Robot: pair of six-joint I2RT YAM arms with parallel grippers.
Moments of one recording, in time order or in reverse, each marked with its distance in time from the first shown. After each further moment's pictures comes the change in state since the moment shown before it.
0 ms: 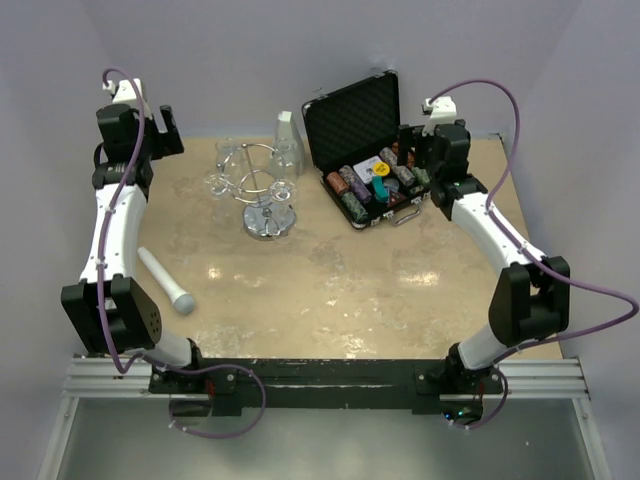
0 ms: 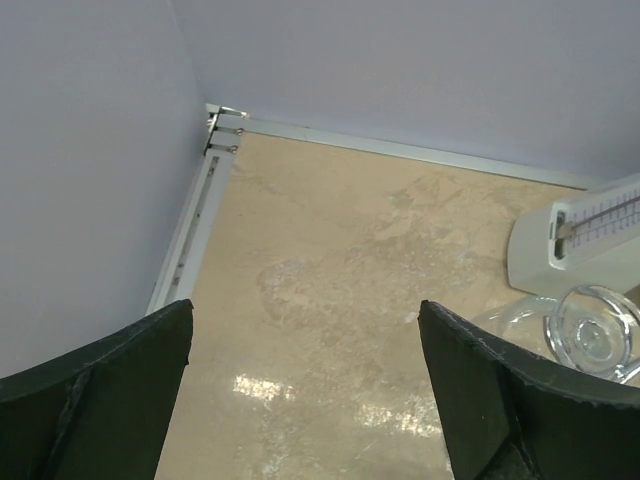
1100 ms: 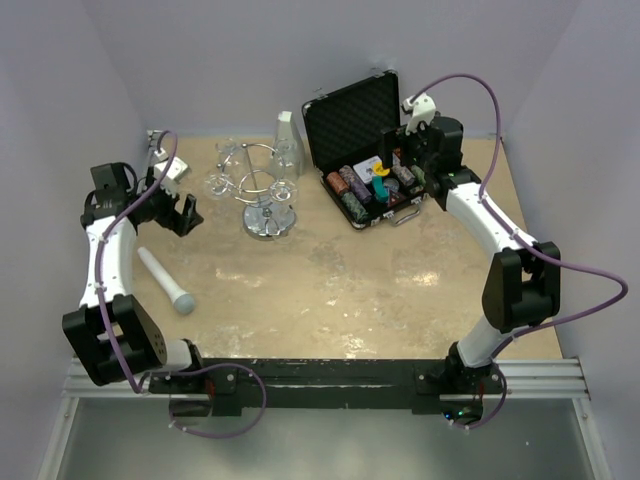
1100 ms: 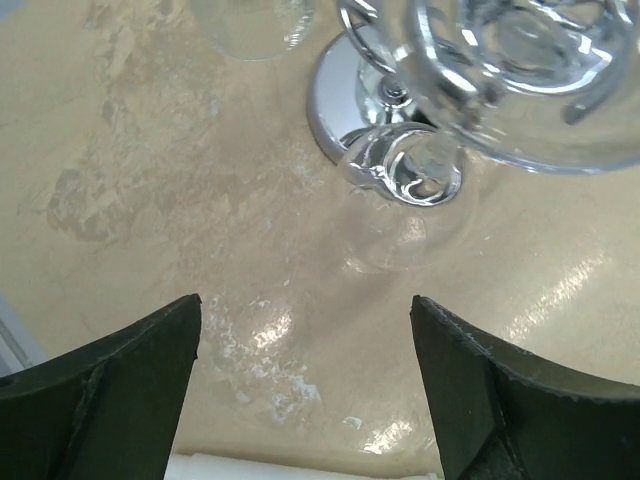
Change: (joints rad) left arm 0.172 -0.154 -0.316 -0.363 0.756 0.788; right arm 0.000 0.096 0.085 -0.020 -0.313 -0.070
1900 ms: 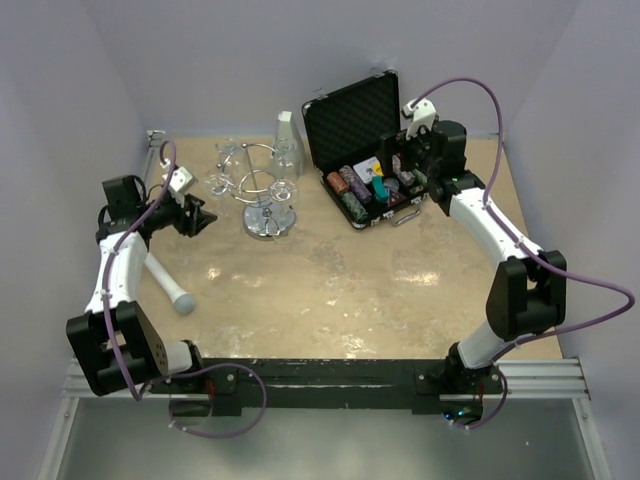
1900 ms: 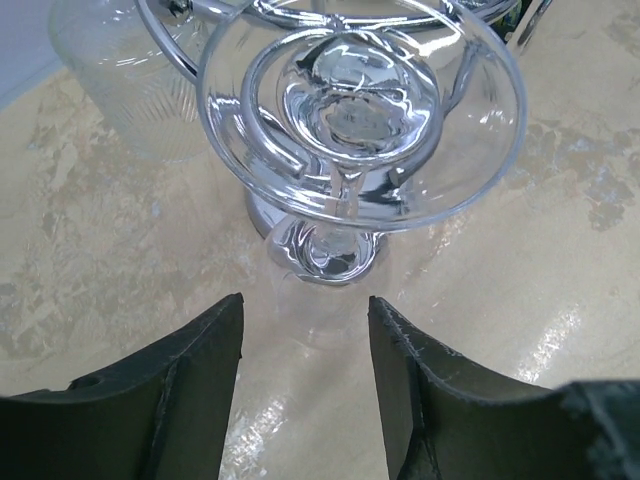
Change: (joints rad) left arm -0.029 -0.044 -0.162 0.226 0.249 -0.042; right arm 0.000 -0.056 -0.040 -0.012 -0.077 -0.005
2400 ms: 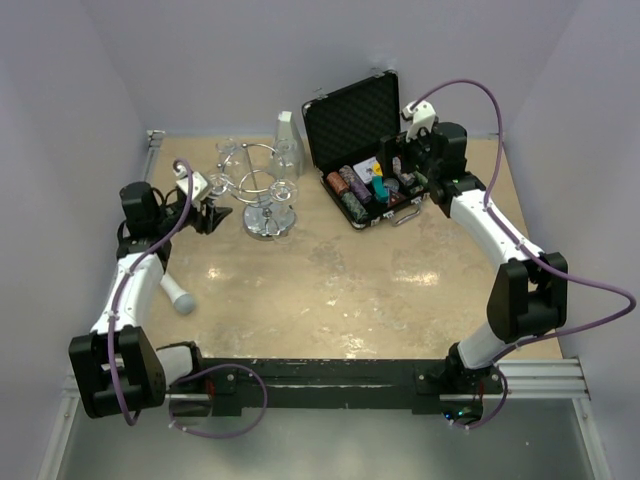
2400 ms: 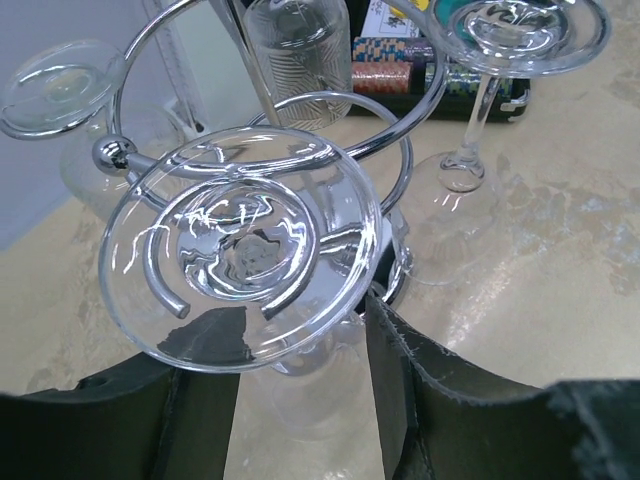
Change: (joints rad) left arm -0.130 -0.138 -0.207 0.449 -0.063 -0.232; right arm 0.000 -0.012 -0.019 -0.004 -0.007 -0.009
